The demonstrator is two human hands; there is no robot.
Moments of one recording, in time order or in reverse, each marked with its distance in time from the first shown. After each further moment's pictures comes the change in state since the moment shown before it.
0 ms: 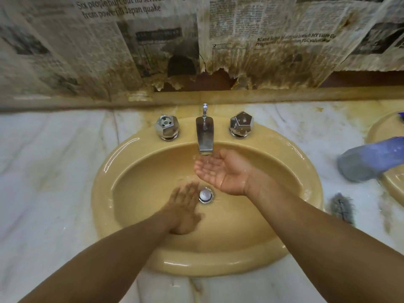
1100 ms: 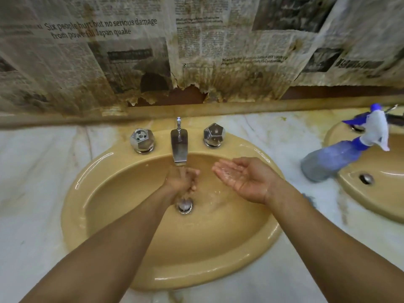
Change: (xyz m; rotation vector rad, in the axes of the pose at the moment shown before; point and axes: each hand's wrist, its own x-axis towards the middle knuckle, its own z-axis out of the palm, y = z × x) left_hand 0.034 0.042 -0.108 -1.543 0.342 -0.099; right_hand -0.068 -0.037 -0.053 0.215 0.119 -0.200
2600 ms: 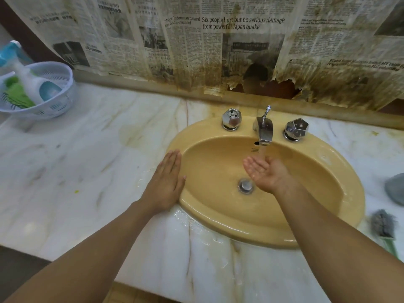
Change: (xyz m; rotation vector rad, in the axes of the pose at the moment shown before) left_hand -0.160 -0.128 -0.193 1.007 0.457 0.456; right_hand 0.027 0.114 0.058 -0.046 0.090 0.023
